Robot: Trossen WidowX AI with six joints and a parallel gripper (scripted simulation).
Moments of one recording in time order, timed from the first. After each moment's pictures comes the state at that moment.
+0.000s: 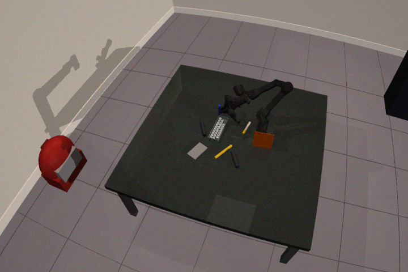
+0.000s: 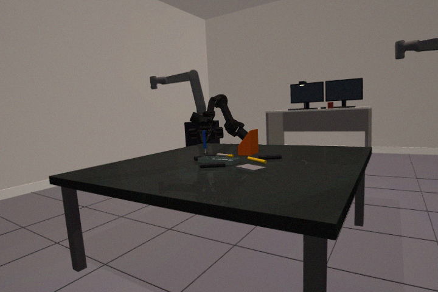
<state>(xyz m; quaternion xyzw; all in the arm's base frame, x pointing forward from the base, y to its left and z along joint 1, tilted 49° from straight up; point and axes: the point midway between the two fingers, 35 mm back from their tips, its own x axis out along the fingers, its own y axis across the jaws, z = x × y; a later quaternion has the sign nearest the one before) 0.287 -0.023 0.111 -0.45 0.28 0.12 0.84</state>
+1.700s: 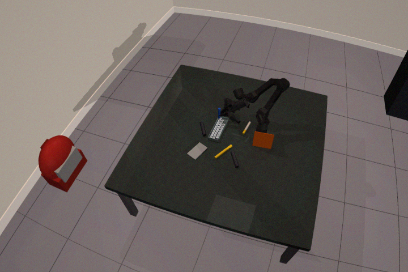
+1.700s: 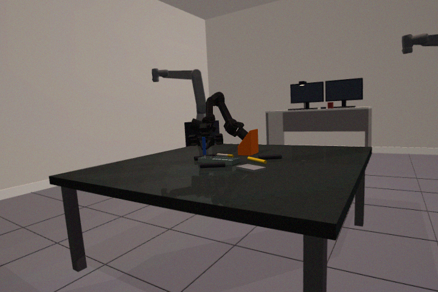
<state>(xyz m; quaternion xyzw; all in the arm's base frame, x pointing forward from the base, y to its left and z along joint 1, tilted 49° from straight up) 0.293 -0.051 0.091 -0.46 0.28 0.12 0.84</state>
